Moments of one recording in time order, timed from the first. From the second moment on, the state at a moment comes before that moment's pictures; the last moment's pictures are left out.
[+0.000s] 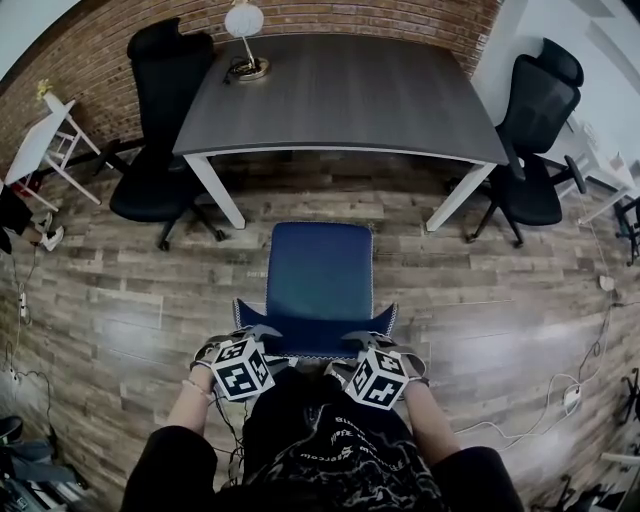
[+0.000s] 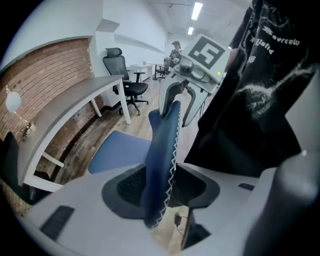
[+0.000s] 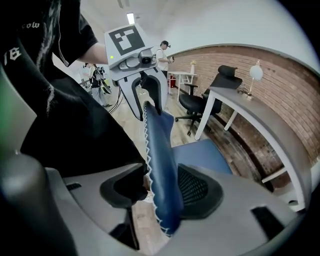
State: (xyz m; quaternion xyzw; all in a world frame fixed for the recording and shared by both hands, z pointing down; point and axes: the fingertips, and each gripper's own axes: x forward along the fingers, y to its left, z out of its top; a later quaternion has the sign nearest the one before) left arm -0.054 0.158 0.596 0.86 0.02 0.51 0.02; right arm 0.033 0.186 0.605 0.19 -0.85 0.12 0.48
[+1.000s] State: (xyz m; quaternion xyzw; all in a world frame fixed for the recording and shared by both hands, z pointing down) left arm -0.044 0.155 0.645 0.83 0.04 0.55 0.03; right arm 0.029 0.176 0.636 0.15 -0.84 0.11 0.51
